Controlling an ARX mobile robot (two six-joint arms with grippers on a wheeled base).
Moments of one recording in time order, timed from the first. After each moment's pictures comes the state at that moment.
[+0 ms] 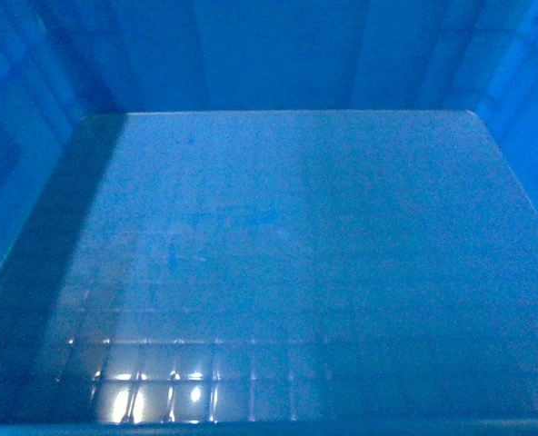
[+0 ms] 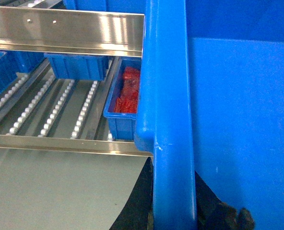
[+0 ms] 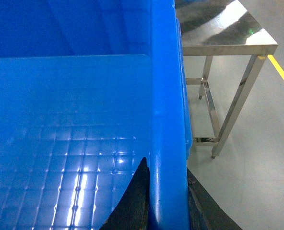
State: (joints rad) left arm -0.36 0.63 0.47 -0.20 -0.43 -0.19; right arm 0.29 0.68 0.44 -0.05 0.27 0.14
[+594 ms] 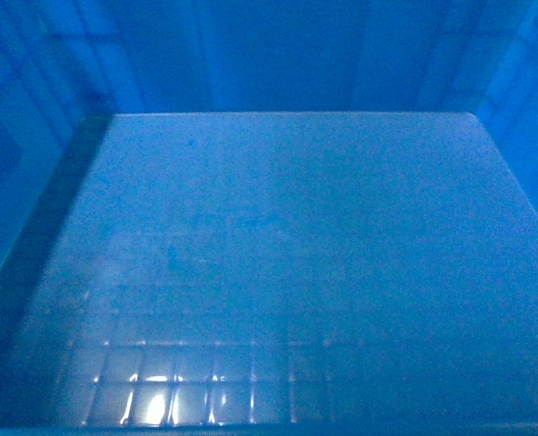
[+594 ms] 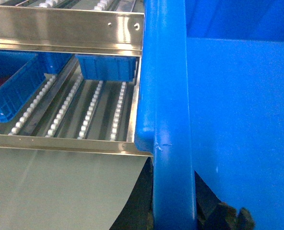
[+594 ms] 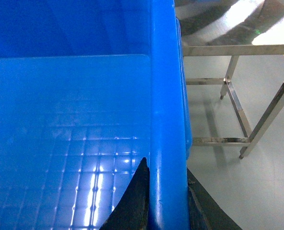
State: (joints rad) left arm -0.36 0.63 0.47 -0.20 -0.43 -0.19; right arm 0.29 0.68 0.44 -0.05 0.27 0.14
